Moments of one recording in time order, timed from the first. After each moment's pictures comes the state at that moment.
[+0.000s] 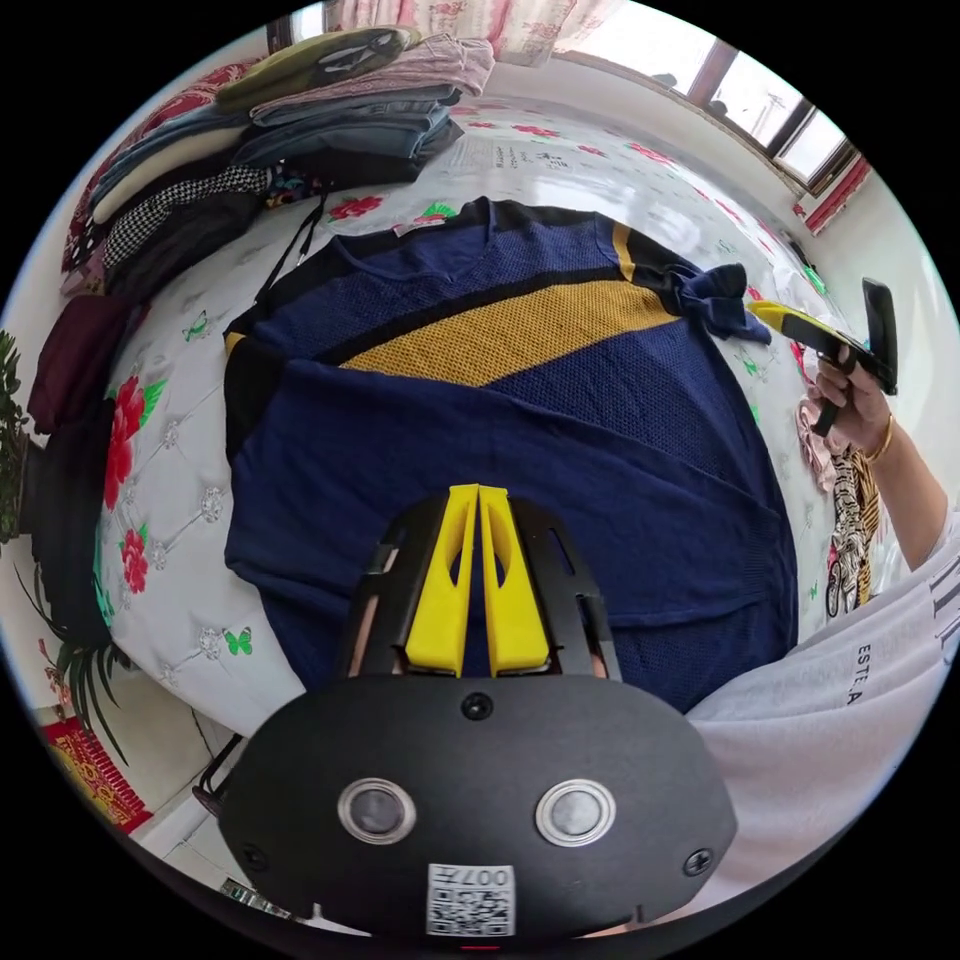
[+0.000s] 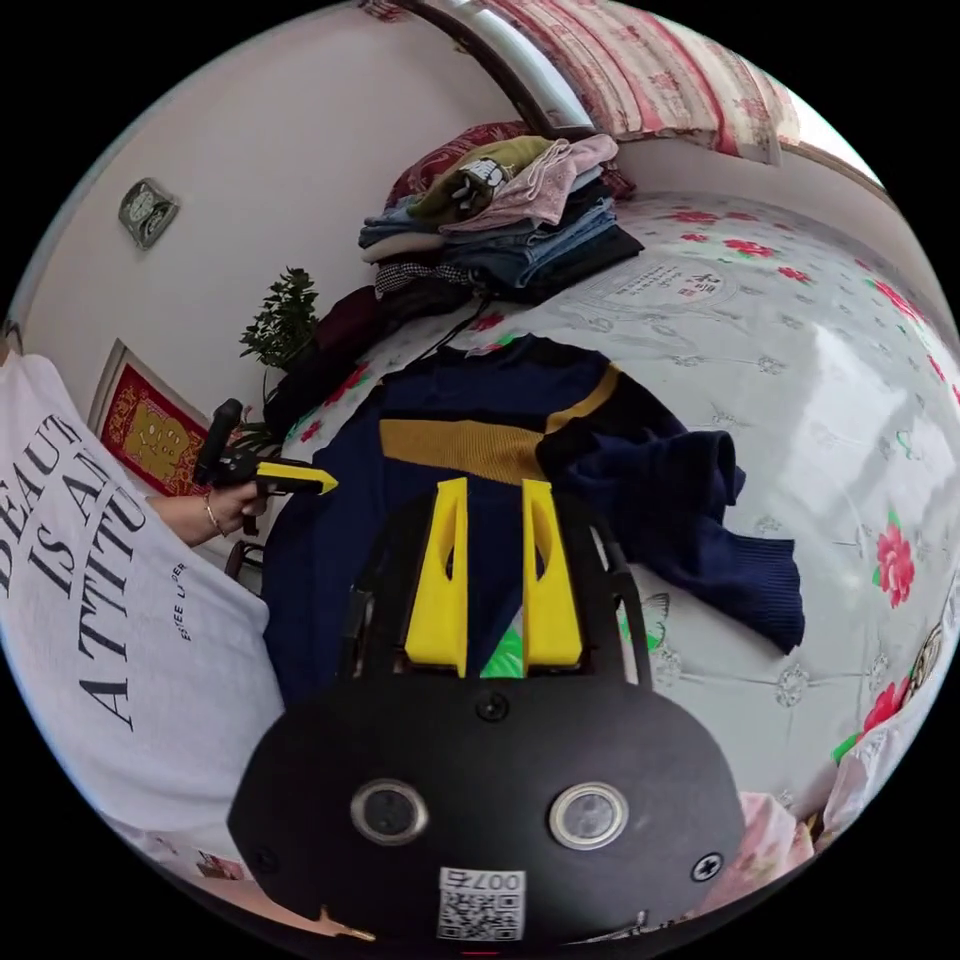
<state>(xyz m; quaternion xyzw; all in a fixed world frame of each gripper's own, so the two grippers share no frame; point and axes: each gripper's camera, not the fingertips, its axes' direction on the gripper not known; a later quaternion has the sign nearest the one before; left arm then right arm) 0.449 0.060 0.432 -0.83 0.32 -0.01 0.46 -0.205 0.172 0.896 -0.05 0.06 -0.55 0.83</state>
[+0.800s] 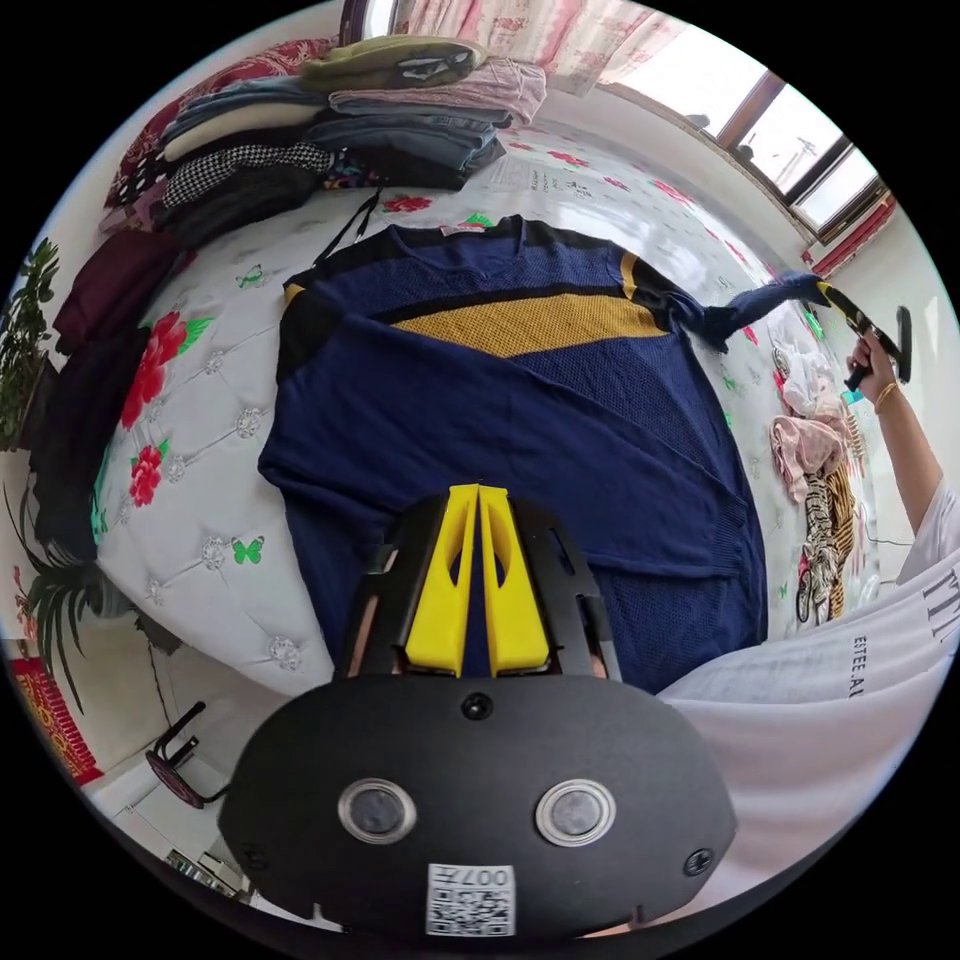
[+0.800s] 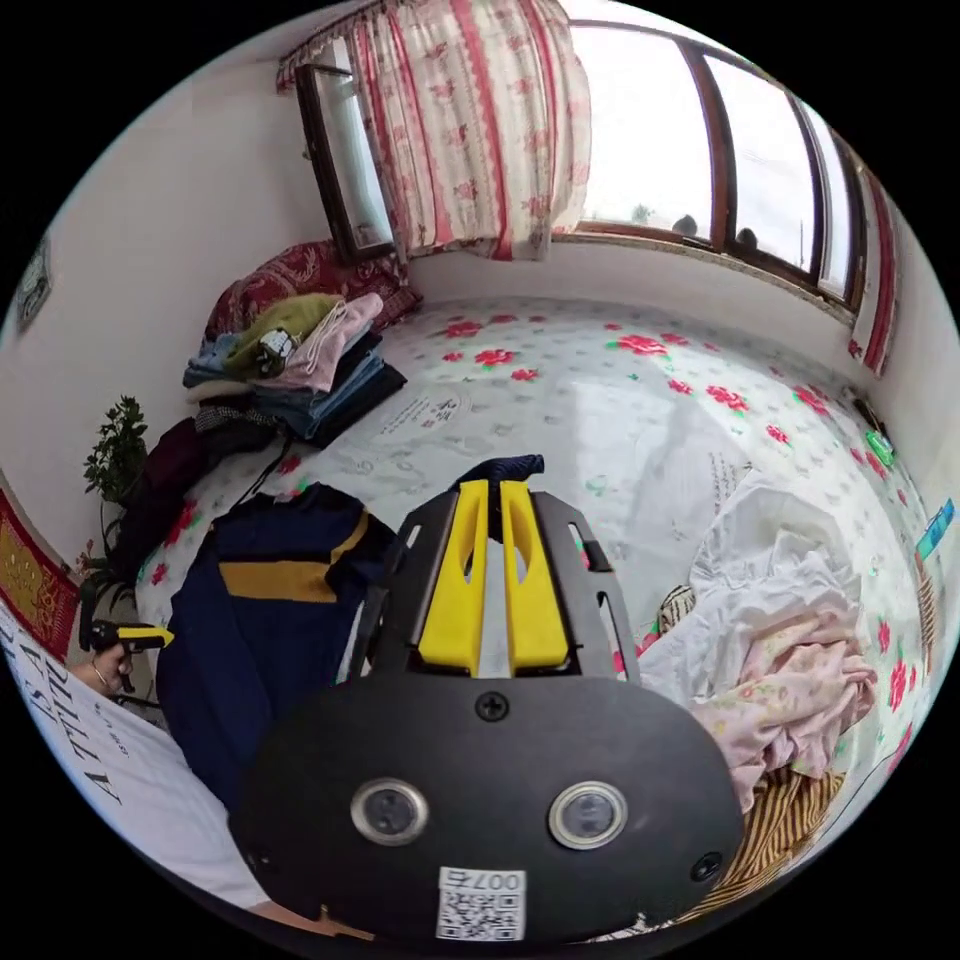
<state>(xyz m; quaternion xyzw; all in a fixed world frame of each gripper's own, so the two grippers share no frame) 0.390 0.011 0.393 -0.83 0.28 -0.06 0.47 -0.151 0.112 0.602 0.23 0.22 -0.45 0.83</state>
